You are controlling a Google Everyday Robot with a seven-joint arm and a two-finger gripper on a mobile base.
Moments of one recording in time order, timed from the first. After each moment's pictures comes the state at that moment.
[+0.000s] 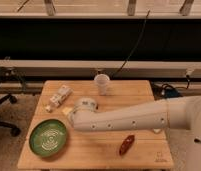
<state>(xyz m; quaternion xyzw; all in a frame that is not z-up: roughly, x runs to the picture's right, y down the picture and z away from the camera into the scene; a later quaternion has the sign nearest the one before) -0.144 0.180 0.762 -0.09 -0.23 -0.33 0.91</state>
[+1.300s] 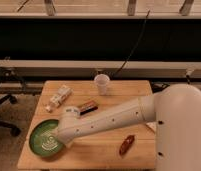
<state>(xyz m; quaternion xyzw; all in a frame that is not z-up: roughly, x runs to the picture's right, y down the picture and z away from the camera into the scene) -0.205 0.273 0.761 -0.18 -0.28 -0.40 0.86</state>
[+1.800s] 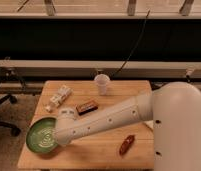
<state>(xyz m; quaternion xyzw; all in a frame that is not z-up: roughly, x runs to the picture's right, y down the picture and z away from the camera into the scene) -0.206 0.284 0.754 -0.19 -0.28 -0.40 0.85</state>
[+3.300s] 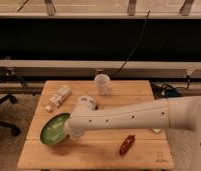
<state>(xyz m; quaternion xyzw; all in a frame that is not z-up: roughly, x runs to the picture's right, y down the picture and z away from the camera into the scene) -0.143 0.226 0.706 -0.18 -0.29 -0.39 0.86</state>
